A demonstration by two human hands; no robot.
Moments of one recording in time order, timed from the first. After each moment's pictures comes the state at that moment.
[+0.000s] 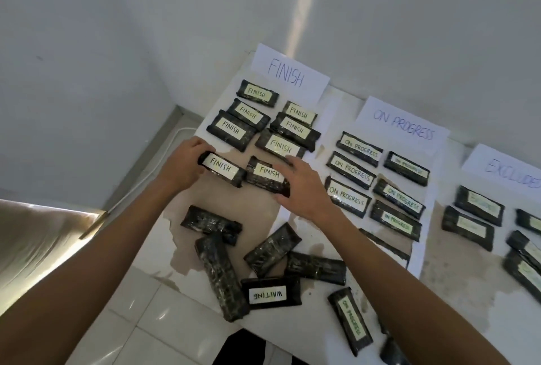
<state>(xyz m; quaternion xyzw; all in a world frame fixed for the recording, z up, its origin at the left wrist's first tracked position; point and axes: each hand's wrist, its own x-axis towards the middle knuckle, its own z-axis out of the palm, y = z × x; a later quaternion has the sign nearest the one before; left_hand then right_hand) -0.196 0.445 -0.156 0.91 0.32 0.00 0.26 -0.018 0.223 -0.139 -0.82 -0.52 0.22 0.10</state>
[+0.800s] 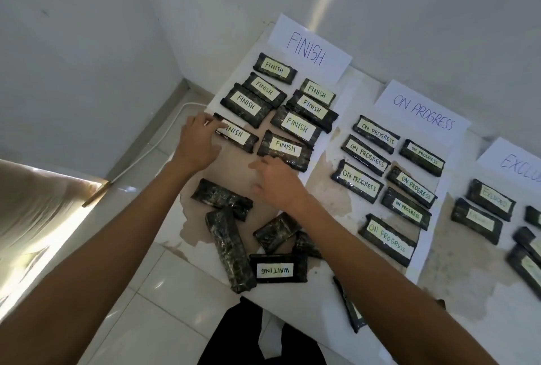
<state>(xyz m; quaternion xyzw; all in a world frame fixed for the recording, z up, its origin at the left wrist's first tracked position) -0.206 0.428 -0.164 0.89 0.37 0.05 0.25 -0.083 0.256 -0.139 -0.77 -0.58 0.28 0.07</state>
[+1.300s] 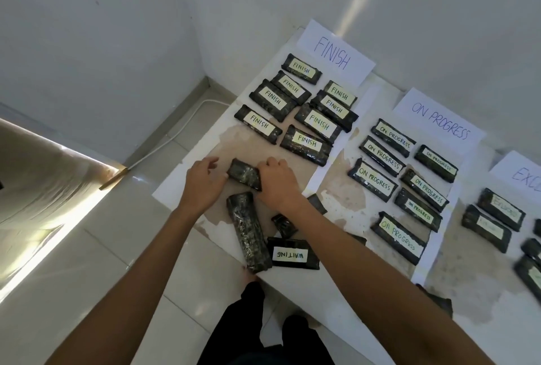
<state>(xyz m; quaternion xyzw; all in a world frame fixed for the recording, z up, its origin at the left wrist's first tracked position) -0.294 0.343 -0.156 0.72 0.54 0.11 0.42 -0.138 0.263 -0.146 -0.78 -0.59 0.22 -0.01</state>
